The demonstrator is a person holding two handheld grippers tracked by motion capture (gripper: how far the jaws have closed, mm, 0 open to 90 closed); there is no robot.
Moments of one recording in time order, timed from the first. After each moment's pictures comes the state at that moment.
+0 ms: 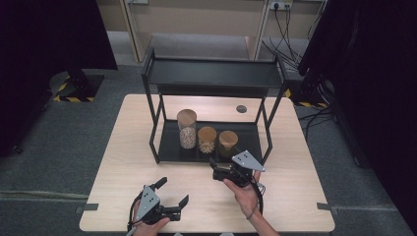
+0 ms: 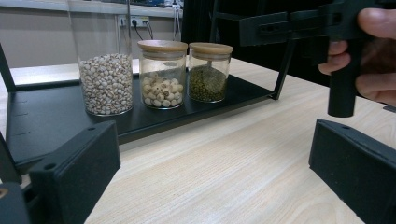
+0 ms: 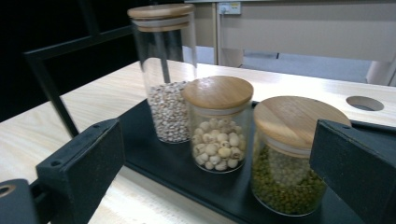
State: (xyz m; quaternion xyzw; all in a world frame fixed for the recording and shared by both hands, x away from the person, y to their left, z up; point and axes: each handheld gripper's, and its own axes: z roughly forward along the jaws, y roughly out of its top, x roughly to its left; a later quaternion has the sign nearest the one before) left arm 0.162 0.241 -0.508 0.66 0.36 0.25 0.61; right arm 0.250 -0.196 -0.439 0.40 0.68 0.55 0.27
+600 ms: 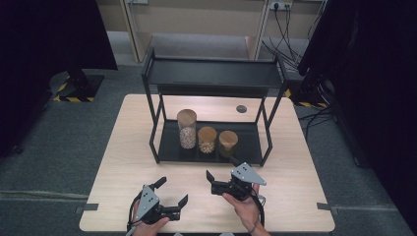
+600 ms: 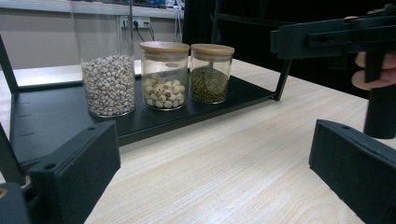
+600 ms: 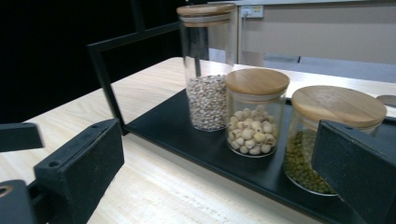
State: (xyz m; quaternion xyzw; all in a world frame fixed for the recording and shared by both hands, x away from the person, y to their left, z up) left arm 0.162 0.242 -0.507 0.66 0.36 0.26 0.61; right arm 0.221 -0.204 -0.446 0.37 0.69 0.57 0.25
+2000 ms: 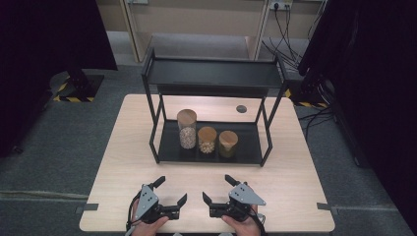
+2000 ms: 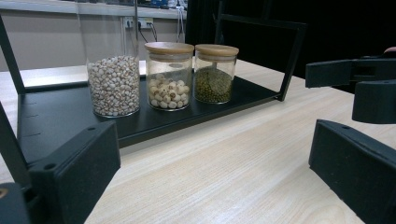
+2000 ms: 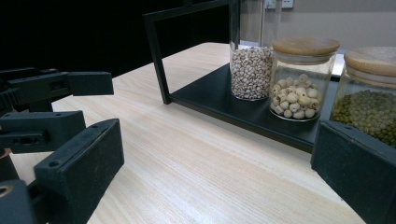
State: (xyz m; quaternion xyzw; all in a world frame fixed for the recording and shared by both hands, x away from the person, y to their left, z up) left arm 0.163 0.243 -0.507 0.66 0.36 0.26 0.61; right arm 0.187 -0.212 -0.467 0.35 0.71 0.57 0.21
